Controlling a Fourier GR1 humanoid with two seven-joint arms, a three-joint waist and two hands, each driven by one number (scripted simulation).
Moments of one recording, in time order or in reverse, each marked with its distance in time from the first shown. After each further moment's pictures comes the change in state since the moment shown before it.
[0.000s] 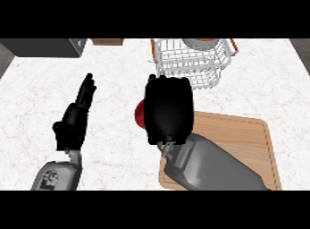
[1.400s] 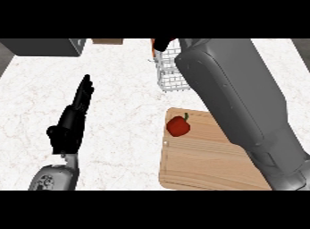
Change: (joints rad) left arm 0.029 0.007 -0.010 -0.050 0.003 -0.010 0.020; right arm -0.474 -0.053 -0.468 0.431 -0.027 -0.061 -0.124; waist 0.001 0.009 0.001
